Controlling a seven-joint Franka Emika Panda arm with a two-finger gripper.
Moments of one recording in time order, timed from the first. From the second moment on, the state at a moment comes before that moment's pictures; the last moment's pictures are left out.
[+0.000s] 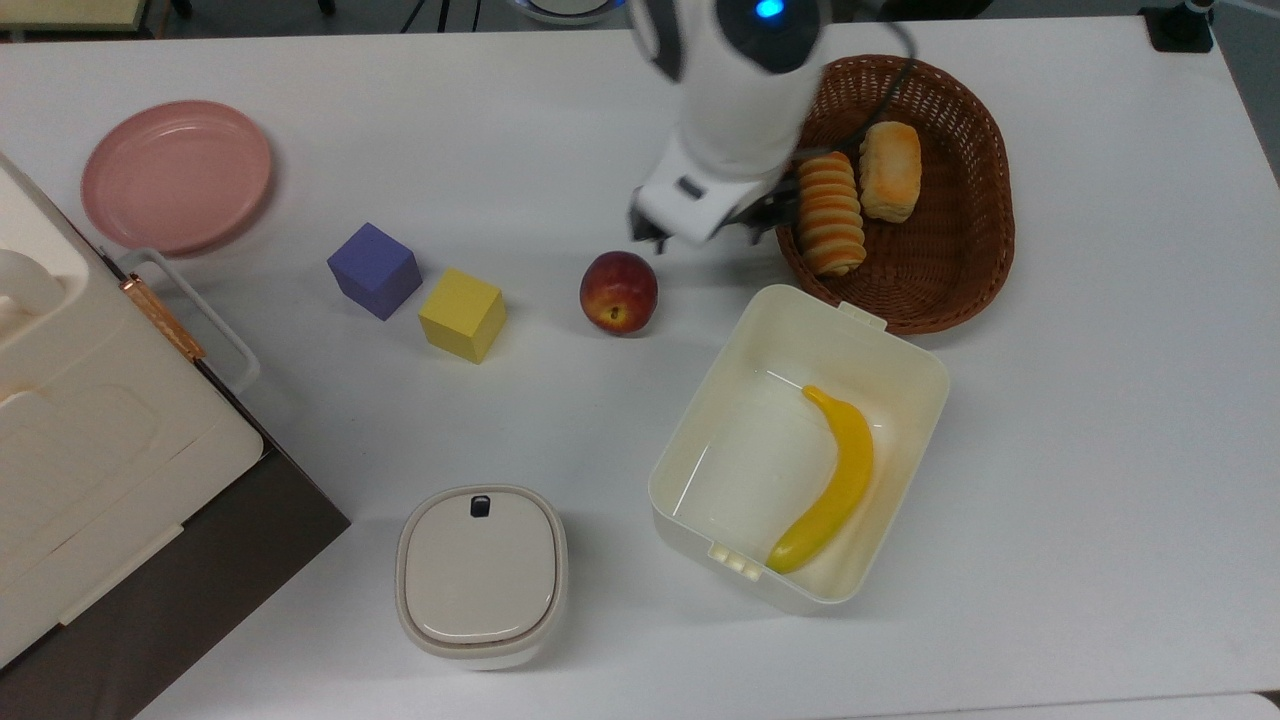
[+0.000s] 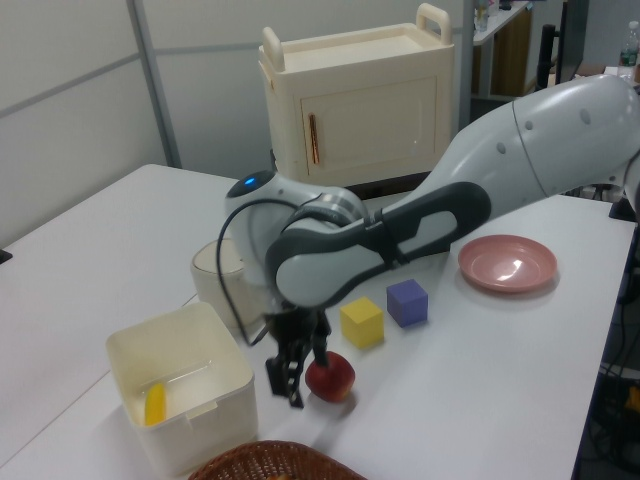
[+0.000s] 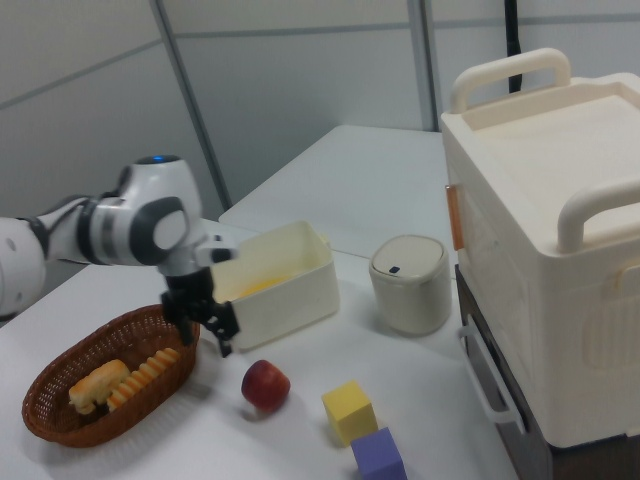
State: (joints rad) arm 0.02 0.35 0.32 -1.68 -0.11 1.87 0.22
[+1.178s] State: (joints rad) arm 0.24 0.47 0.49 -1.70 -0.12 1.85 0.52
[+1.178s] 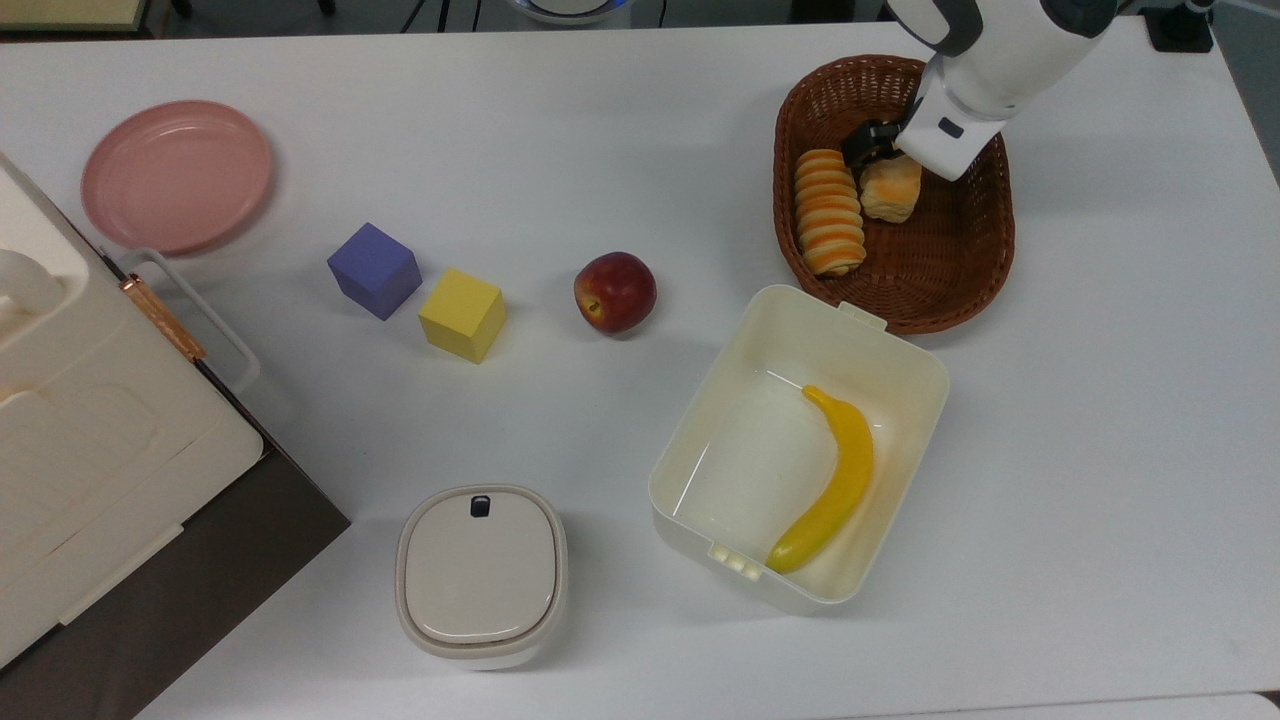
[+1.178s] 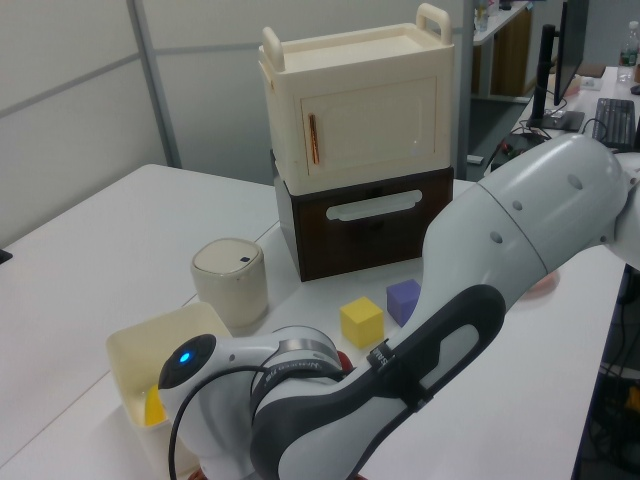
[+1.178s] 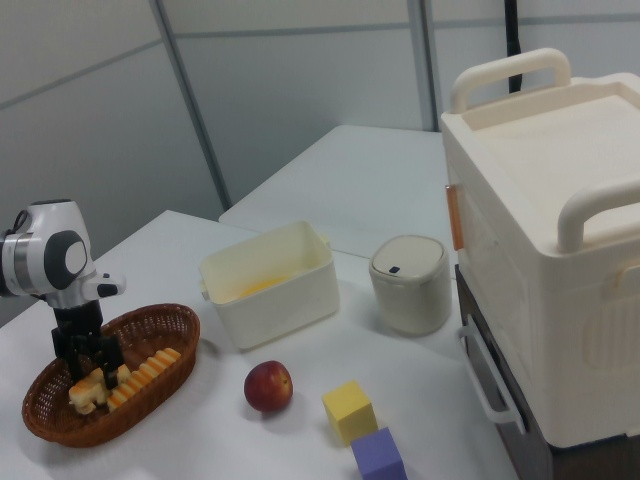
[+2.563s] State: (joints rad) arm -0.11 0.30 0.47 -1.63 -0.17 1.66 0.13
